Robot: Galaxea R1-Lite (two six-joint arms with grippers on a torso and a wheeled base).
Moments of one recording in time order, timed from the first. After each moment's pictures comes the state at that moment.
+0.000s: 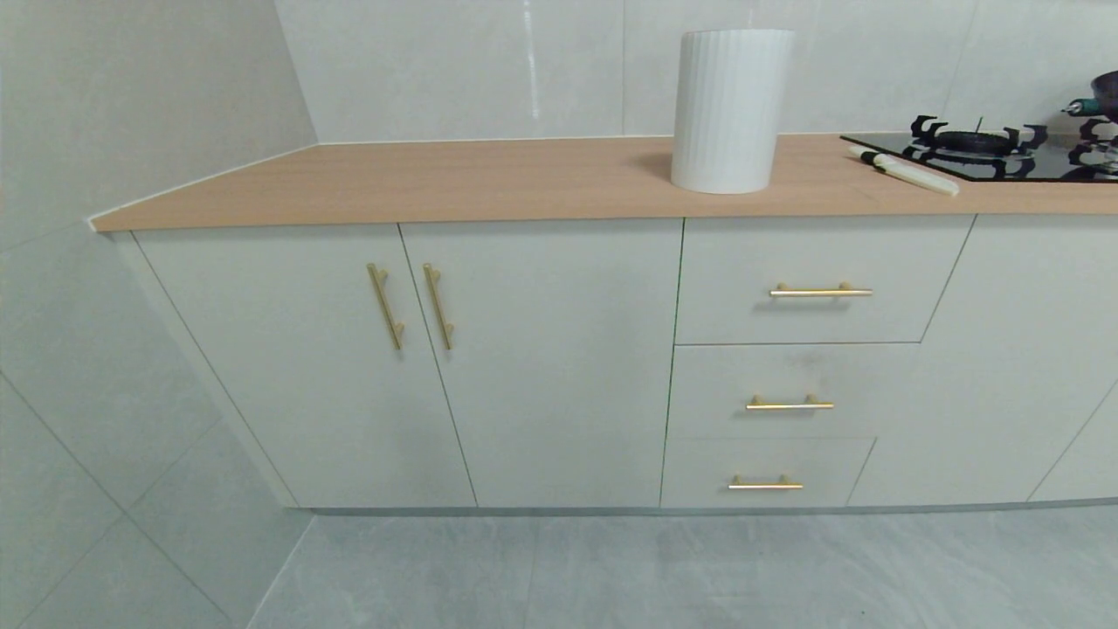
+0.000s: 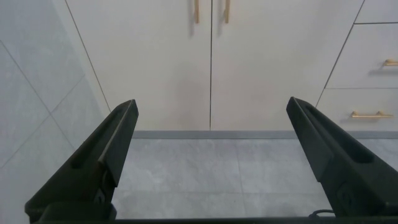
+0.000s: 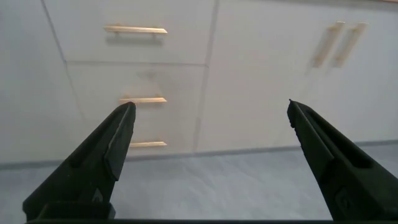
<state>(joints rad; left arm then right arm) 0.00 0.00 0.00 -0.01 0.00 0.01 0.06 0.28 -0.40 0.07 -0.30 -0.17</state>
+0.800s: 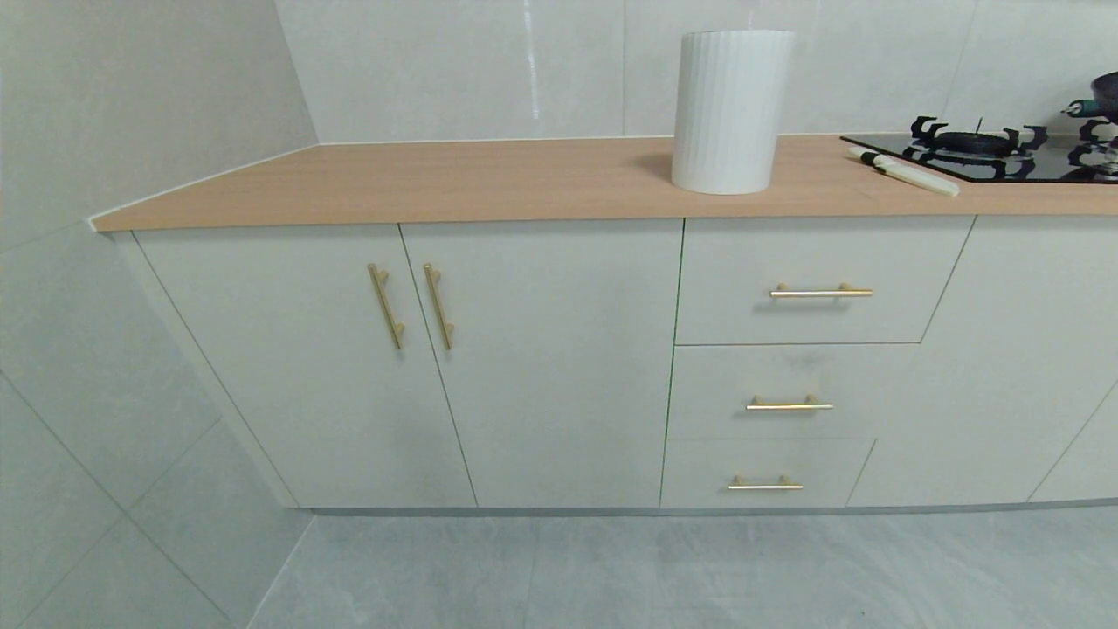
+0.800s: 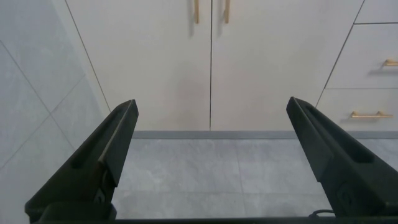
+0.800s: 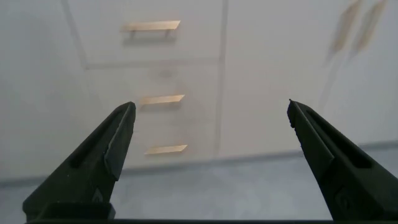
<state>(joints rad) 0.00 0.00 0.00 -0.01 0.00 0.01 0.00 0.00 -0.01 -0.04 -0.12 -0.01</state>
